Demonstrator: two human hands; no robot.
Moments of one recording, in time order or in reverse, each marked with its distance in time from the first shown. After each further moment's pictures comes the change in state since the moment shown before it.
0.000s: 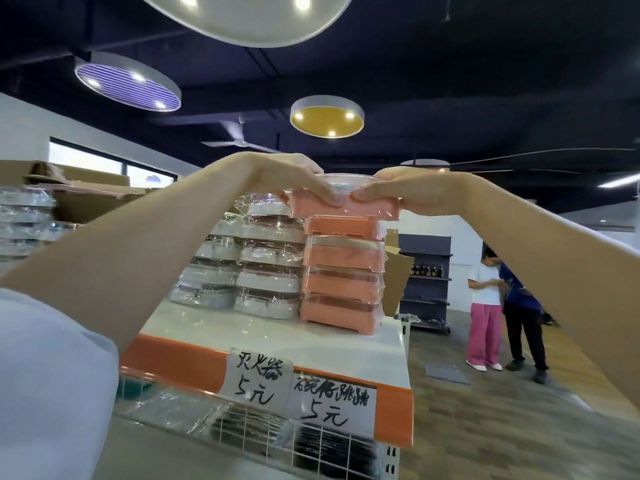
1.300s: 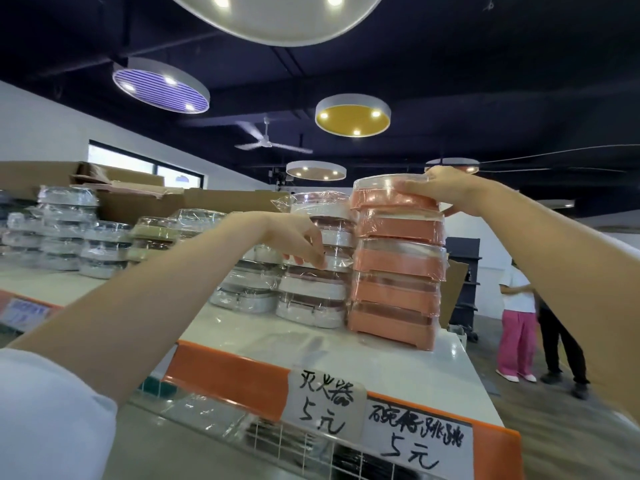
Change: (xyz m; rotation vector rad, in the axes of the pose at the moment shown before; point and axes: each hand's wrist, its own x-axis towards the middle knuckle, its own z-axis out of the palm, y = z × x) left_hand -0.013 -0.084 0.032 0.200 -0.124 -0.105; right_hand 0.075 0.033 -0.002 -0.117 0.373 0.230
